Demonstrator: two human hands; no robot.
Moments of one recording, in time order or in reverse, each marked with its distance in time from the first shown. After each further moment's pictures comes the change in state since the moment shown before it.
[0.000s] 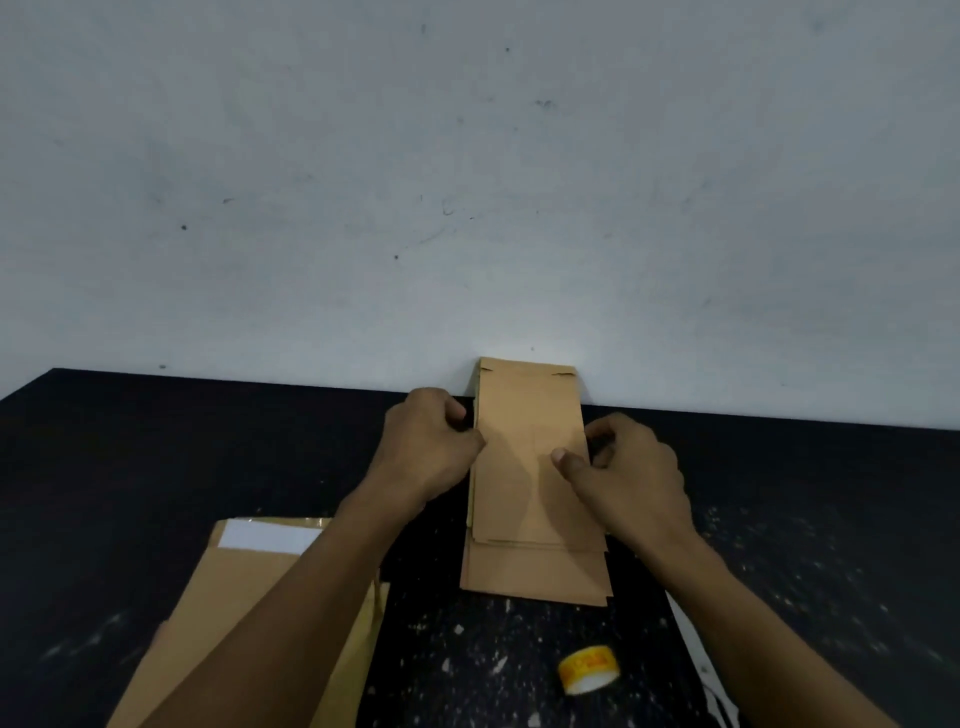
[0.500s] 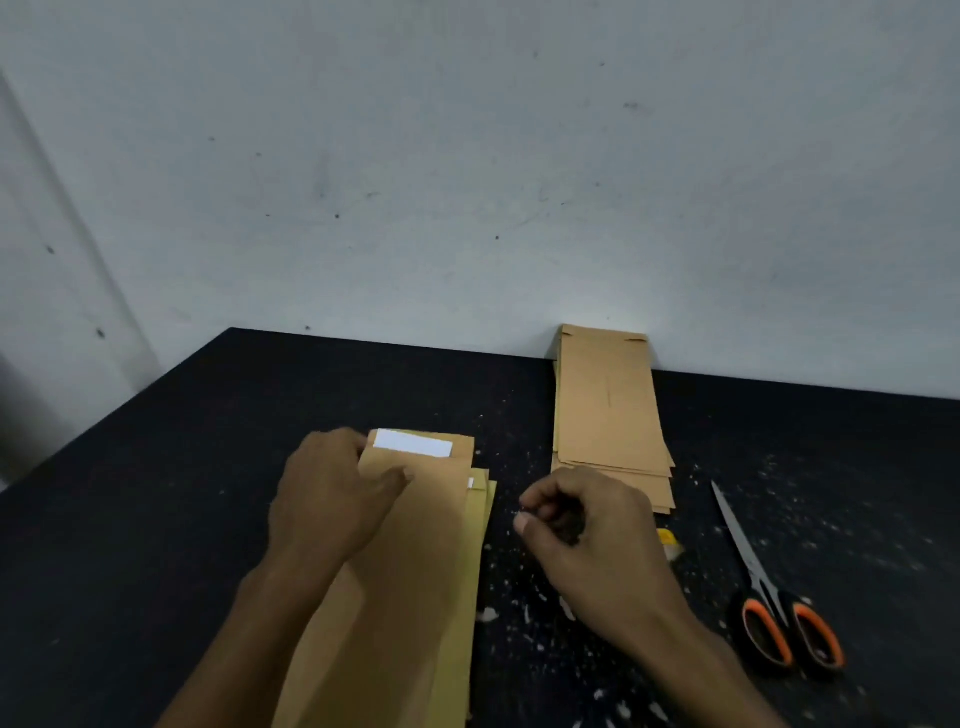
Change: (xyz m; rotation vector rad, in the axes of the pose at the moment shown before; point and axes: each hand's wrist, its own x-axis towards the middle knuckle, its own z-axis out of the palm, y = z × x) left_hand -0.142 -0.082 -0.107 0.354 0.285 -0.193; right_hand -0.155 -0.045 0.022 0.262 -0.169 -0.384
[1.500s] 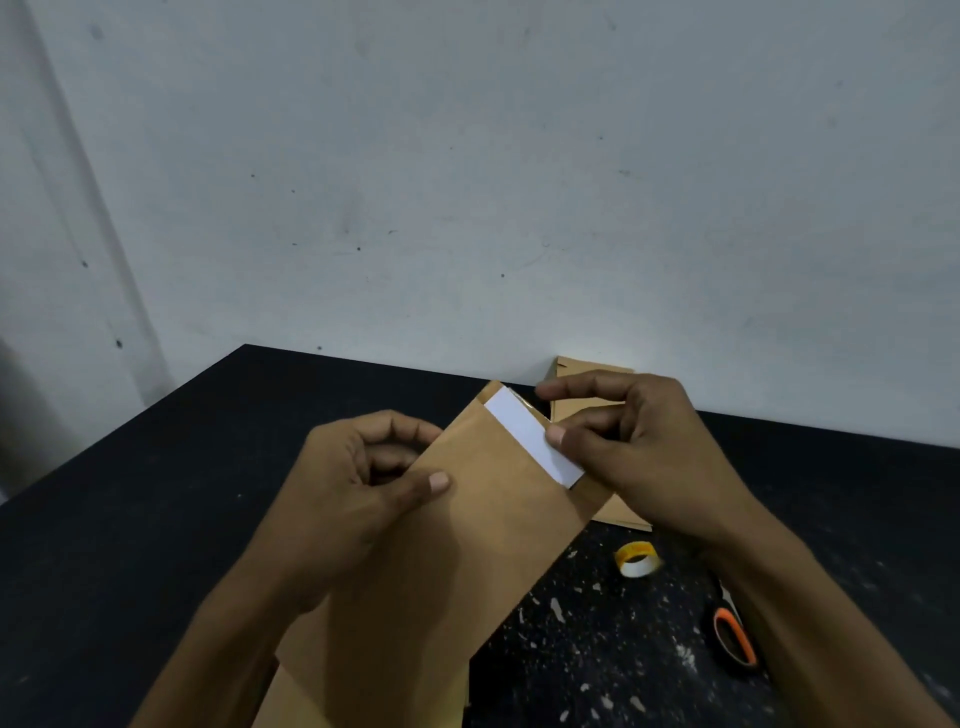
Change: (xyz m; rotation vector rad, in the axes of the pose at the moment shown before) left_hand -0.066 0.035 -0.069 -0.684 -0.235 0.303; right_hand 0.024 -0.080 -0.076 0.266 -0.167 0.009
